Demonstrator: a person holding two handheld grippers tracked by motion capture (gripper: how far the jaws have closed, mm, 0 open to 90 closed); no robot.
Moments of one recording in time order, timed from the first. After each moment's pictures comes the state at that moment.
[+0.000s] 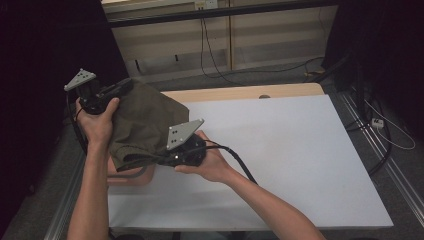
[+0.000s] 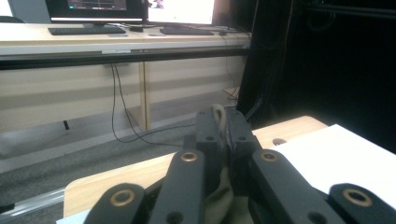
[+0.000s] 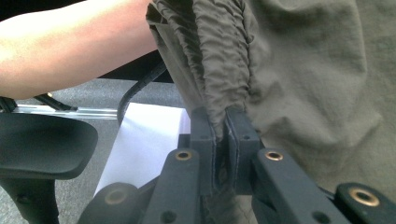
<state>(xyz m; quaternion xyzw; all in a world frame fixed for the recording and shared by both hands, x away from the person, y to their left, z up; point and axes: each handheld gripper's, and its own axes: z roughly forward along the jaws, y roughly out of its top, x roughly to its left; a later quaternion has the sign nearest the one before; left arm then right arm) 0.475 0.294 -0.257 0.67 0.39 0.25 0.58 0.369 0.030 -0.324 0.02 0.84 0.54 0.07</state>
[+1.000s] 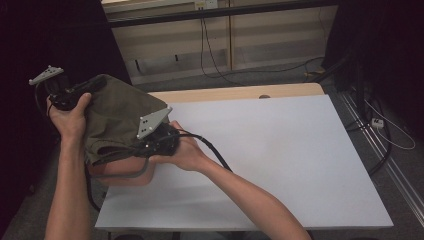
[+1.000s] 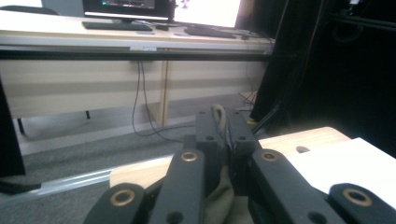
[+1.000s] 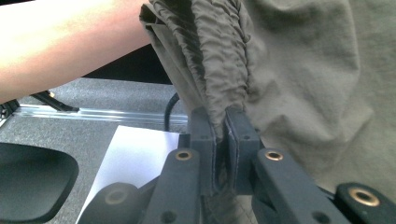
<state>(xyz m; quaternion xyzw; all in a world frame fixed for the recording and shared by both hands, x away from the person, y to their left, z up) 0.487 0.359 -0.245 0.66 0.43 0.25 0.56 0.395 0.086 -0.306 0.01 0.84 0.53 0.06</state>
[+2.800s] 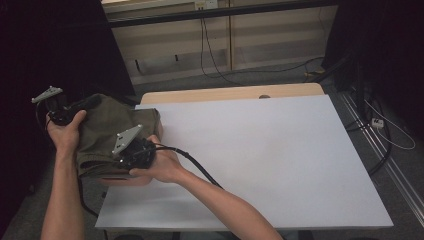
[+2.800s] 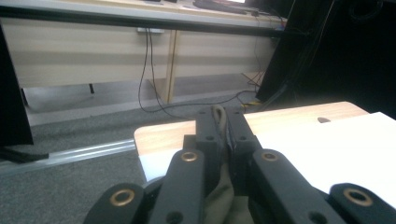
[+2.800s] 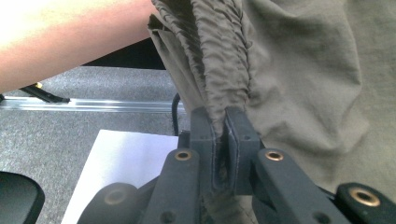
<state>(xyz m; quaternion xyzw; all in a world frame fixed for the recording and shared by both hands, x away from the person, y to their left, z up) 0.504 0.413 -0.311 0.67 0.45 0.23 0.54 0.393 0.154 -0.348 0.03 0.86 0.50 0.06</state>
